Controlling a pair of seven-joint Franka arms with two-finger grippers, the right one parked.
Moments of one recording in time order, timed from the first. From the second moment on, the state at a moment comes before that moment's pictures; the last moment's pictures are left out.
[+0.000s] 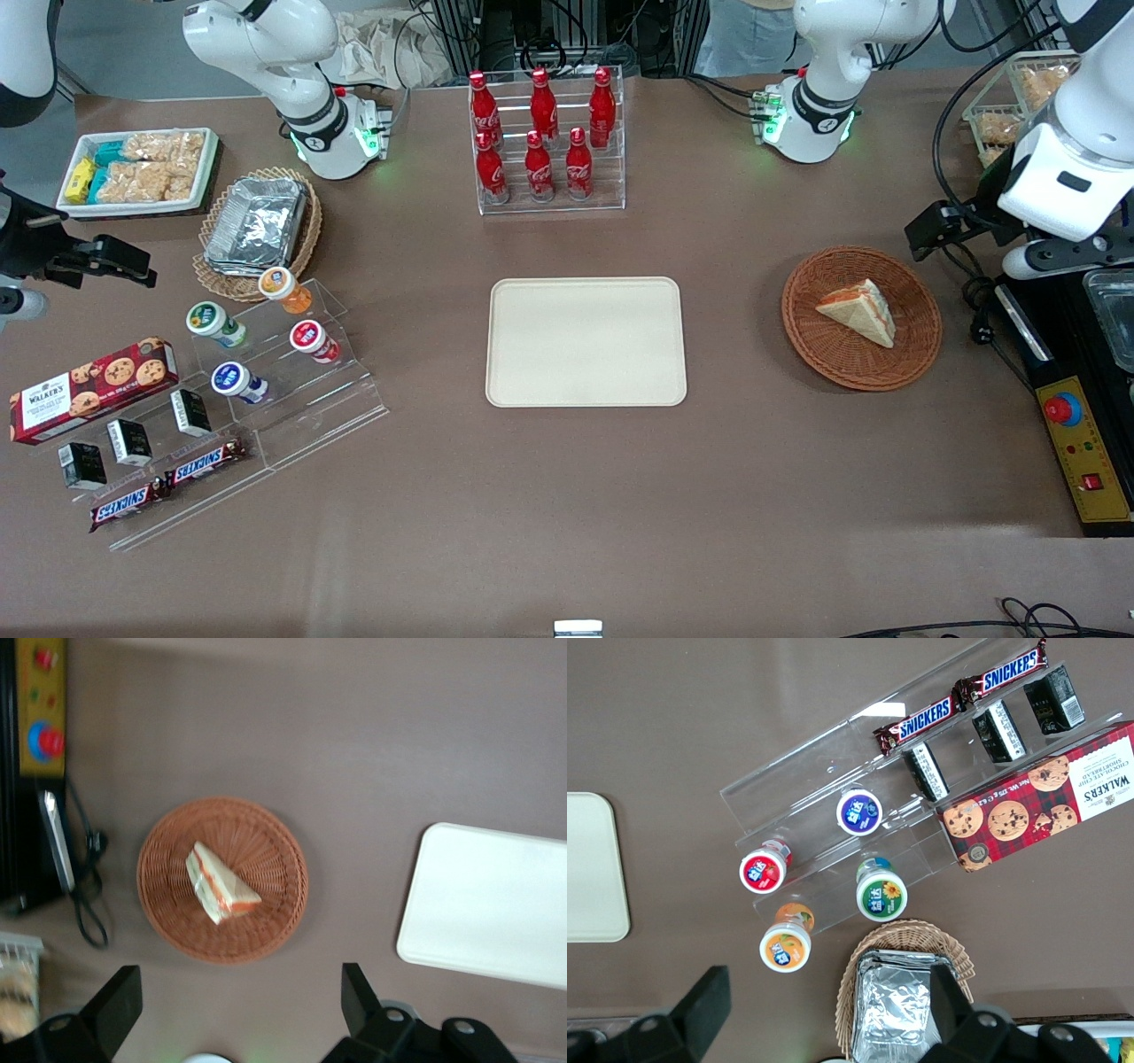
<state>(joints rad) -0.07 0.01 -0.11 -1.51 0.04 1.47 -0.41</state>
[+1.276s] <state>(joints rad) 0.00 -0.39 -0.03 -2.34 0.04 1.93 -0.83</state>
